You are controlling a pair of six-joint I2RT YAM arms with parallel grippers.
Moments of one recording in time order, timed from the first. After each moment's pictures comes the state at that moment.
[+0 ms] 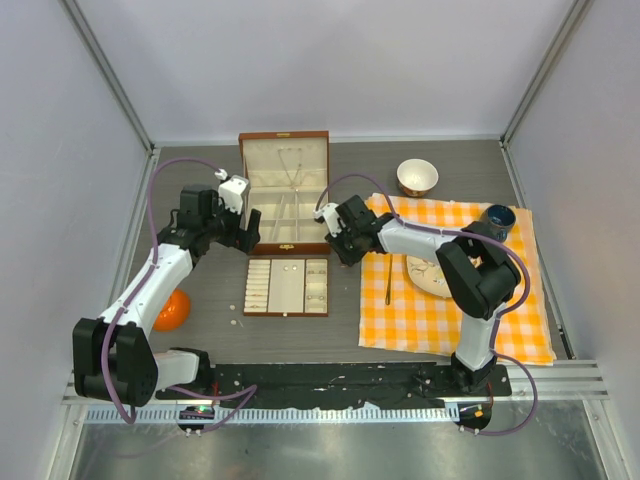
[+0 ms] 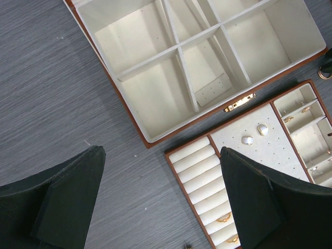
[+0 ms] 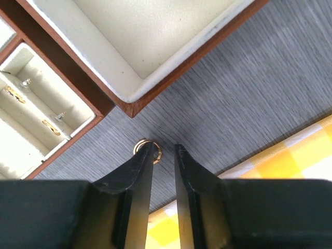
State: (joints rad) left arm -0.16 1.25 0.89 -0.34 0.27 0.19; right arm 0.65 1.86 1.16 -0.31 -0.08 -0.20
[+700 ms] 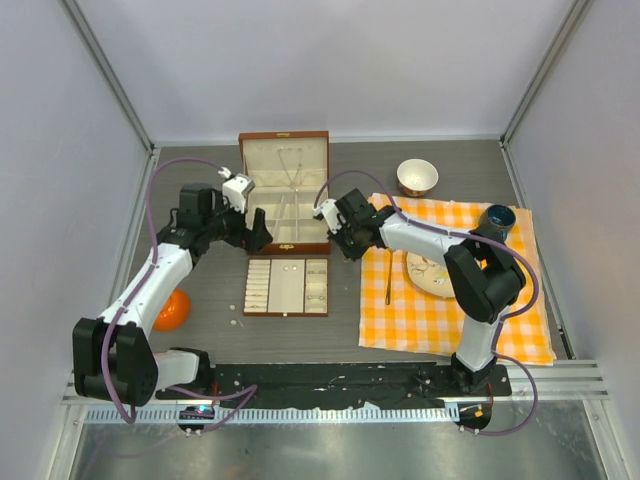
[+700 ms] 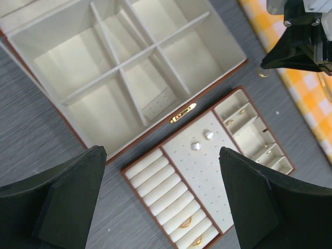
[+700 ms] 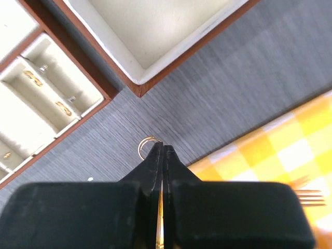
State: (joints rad) left arm -0.16 1.25 0.90 -0.32 0.47 0.14; right arm 0.66 1.84 1.21 -0.42 -0.07 -0.24
